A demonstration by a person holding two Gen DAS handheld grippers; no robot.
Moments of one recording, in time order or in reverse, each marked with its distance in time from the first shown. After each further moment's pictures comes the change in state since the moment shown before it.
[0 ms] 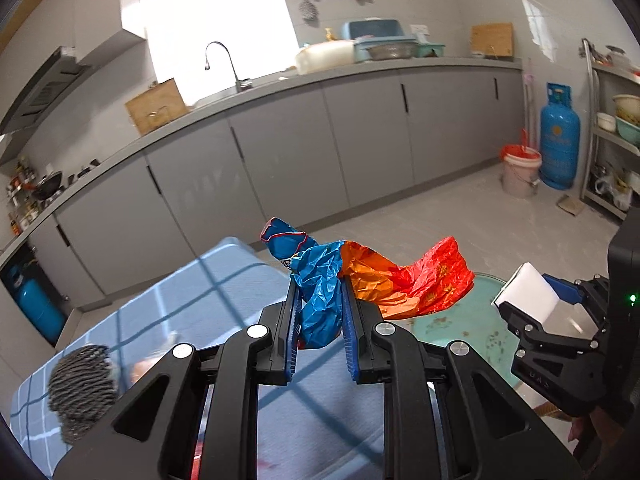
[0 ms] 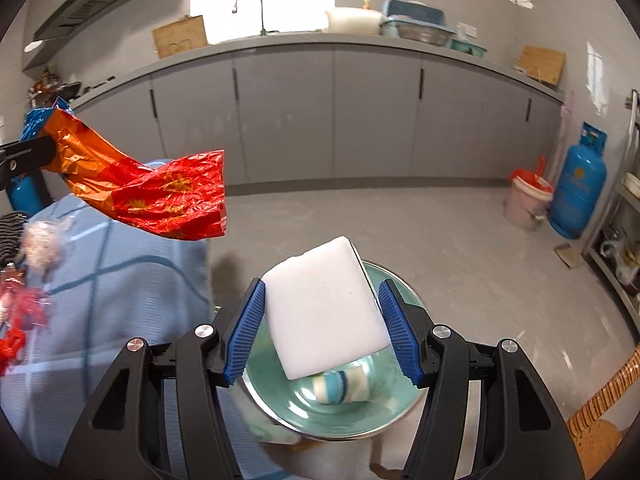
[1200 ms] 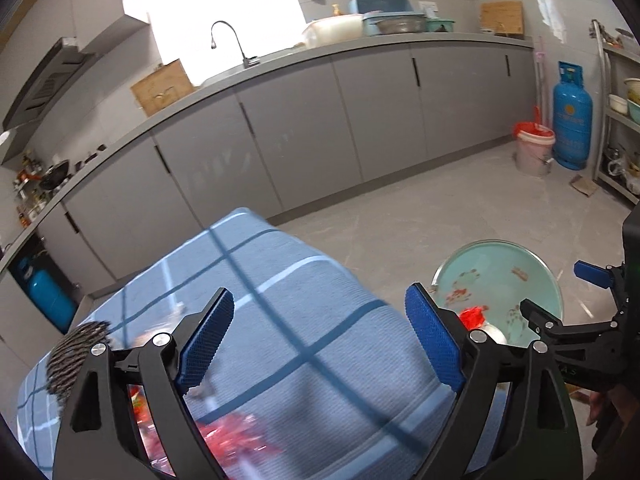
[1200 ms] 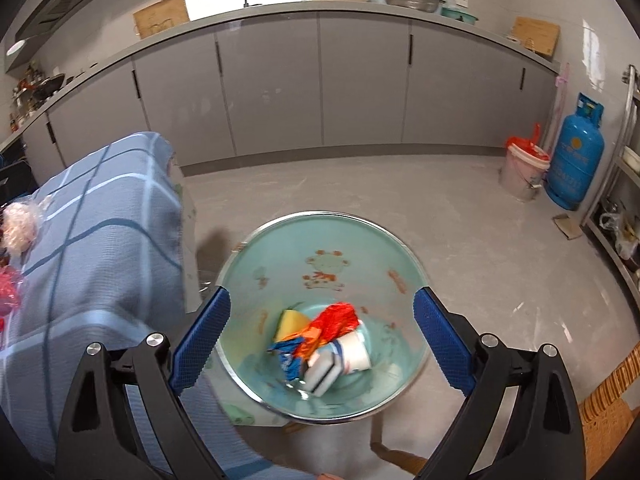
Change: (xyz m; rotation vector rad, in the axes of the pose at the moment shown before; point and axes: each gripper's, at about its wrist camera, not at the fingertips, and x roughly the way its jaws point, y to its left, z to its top) left arm 0.010 0.015 -0.021 -0.002 0.073 0.068; right arm 0.021 0.006 -0.027 0.018 0.083 0.011
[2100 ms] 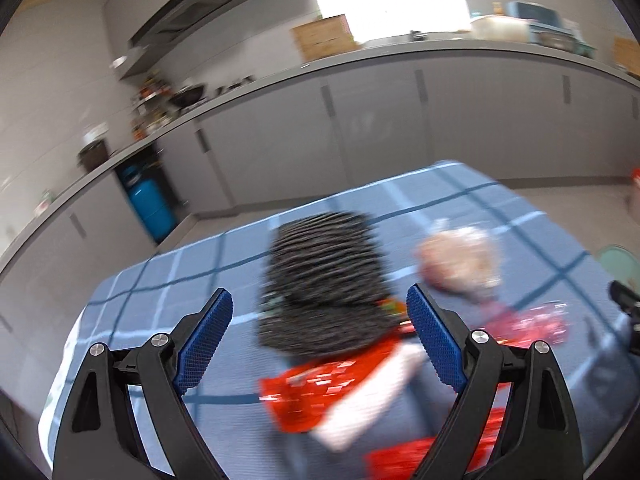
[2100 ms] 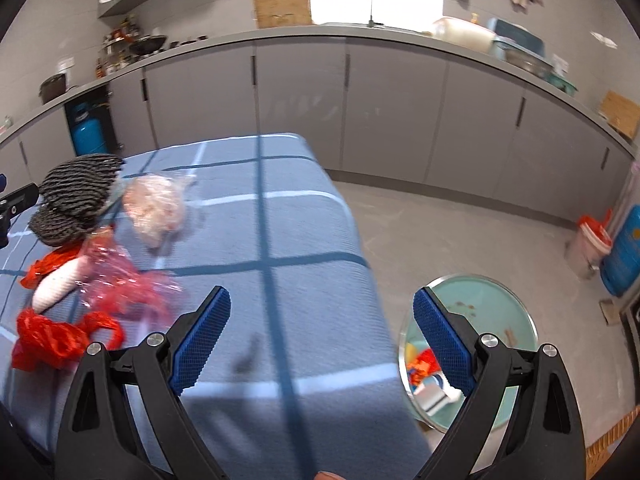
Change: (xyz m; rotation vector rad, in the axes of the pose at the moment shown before) left arm -0.060 0.212 -0.096 -0.286 0.119 0.404; right arm -0.052 0.171 0.021 -0.269 -0.051 0.225
